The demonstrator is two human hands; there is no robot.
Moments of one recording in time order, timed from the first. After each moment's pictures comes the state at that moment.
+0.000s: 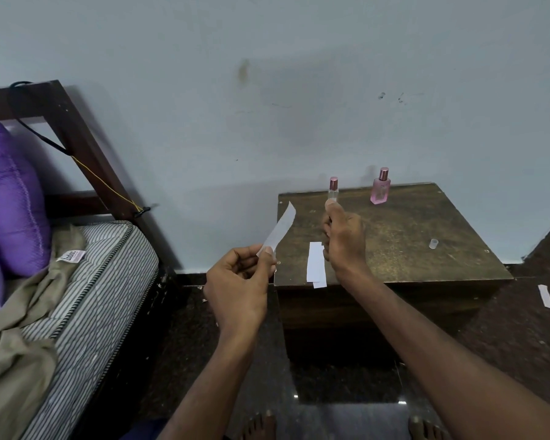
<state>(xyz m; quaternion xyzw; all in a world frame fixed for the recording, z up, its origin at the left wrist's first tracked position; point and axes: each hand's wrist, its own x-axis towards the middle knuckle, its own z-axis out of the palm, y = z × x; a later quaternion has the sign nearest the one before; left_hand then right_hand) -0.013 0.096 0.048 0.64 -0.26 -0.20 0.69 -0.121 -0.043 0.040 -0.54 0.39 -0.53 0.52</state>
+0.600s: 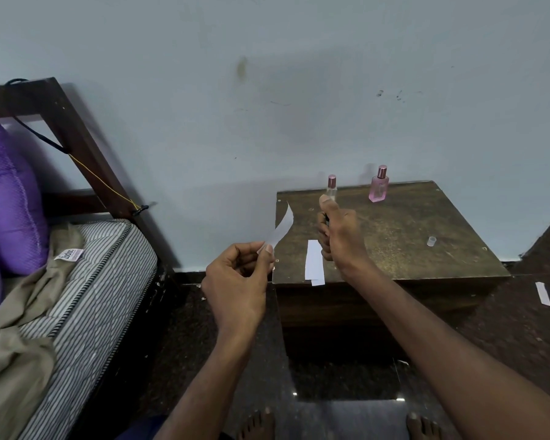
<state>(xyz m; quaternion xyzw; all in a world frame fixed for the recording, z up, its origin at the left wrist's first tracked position) -0.013 0.099 0.050 0.66 -0.32 -0.17 0.66 -0.130 -0.044 0.048 -0.56 0.36 -0.47 0.58</state>
